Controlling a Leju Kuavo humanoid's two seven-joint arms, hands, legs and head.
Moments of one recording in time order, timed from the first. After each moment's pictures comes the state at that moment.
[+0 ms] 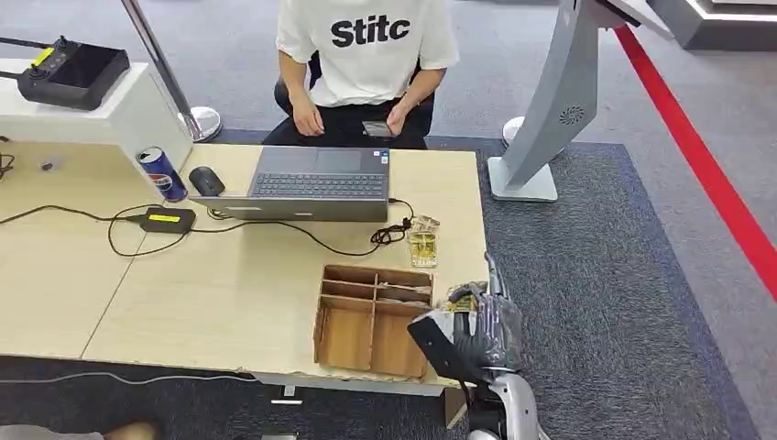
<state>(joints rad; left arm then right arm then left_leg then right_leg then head) -0.17 0.11 -0.71 -0.23 0.24 0.16 0.13 -0.18 -0.12 0.70 -1.24 0.81 -0.65 0.26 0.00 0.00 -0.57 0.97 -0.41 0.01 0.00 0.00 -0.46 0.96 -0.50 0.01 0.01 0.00</state>
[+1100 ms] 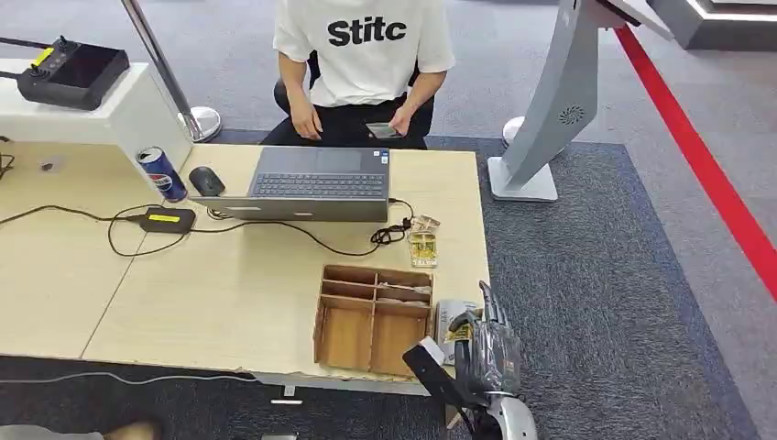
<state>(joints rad) -0.17 0.12 -0.71 -0.23 0.25 0.16 0.13 -0.13 -0.16 0.75 -1.16 0.91 -0.63 0.33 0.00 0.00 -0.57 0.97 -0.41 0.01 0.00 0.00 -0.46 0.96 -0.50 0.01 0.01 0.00</state>
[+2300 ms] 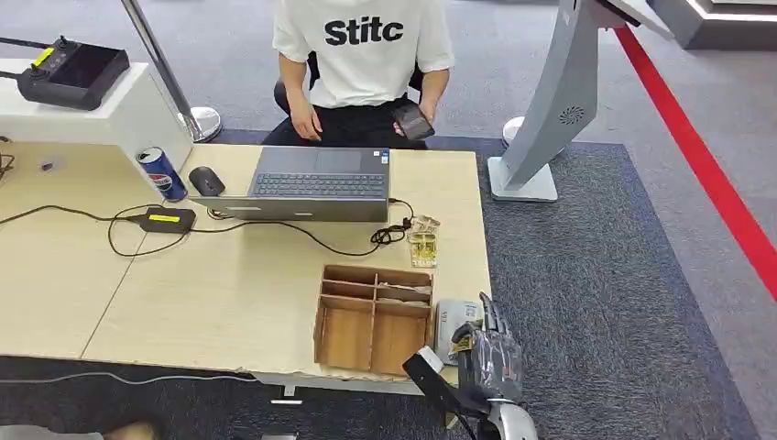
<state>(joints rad) -0.17 0.12 -0.71 -0.23 0.23 0.15 0.15 -0.13 -0.18 0.78 -1.12 0.94 -0.61 0.39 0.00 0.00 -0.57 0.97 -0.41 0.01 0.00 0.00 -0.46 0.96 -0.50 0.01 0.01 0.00</state>
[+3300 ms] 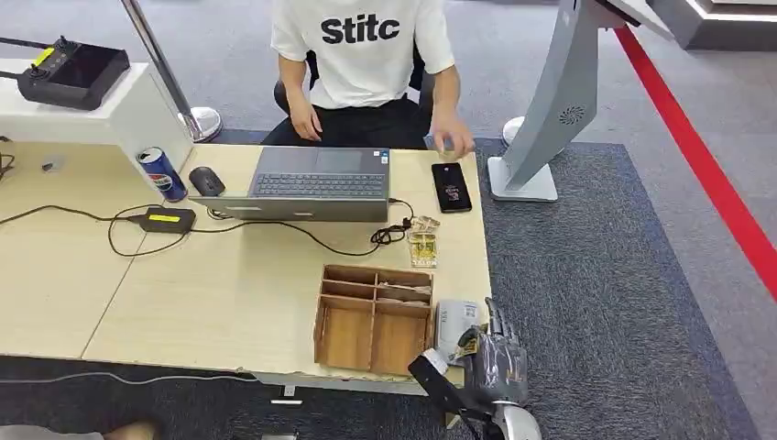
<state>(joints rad) -0.17 0.13 -0.71 -0.23 0.23 0.14 0.15 -0.13 -0.20 0.79 -1.10 0.94 -0.60 0.41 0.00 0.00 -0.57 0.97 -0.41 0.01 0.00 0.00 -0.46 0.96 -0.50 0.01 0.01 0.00</state>
